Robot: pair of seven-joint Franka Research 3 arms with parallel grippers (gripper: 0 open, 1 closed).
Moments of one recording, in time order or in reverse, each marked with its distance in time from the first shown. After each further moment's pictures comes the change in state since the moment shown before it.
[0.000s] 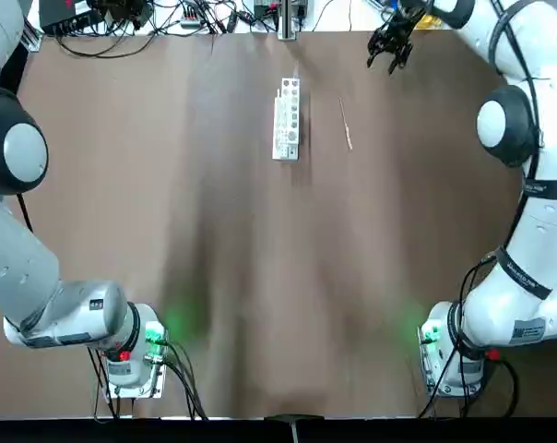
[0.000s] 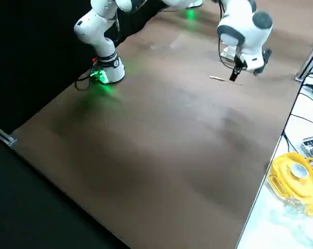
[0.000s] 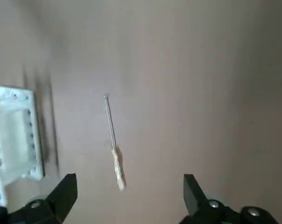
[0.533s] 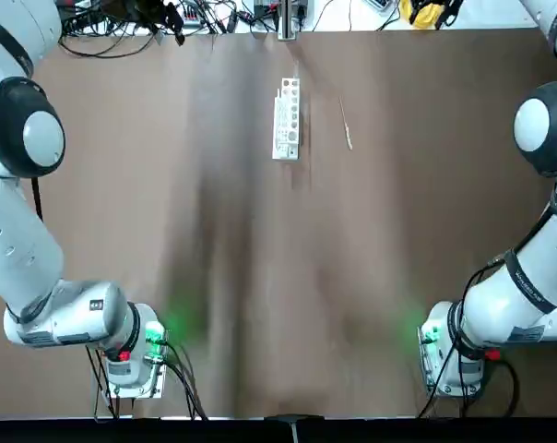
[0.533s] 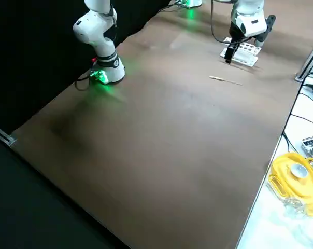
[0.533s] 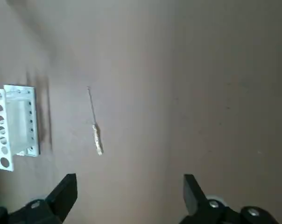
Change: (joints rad) left arm 0.000 0.148 -0.070 0.000 -0.267 0.159 0.272; right arm -0.073 -0.224 -0.036 0.012 -0.091 -0.189 0.000
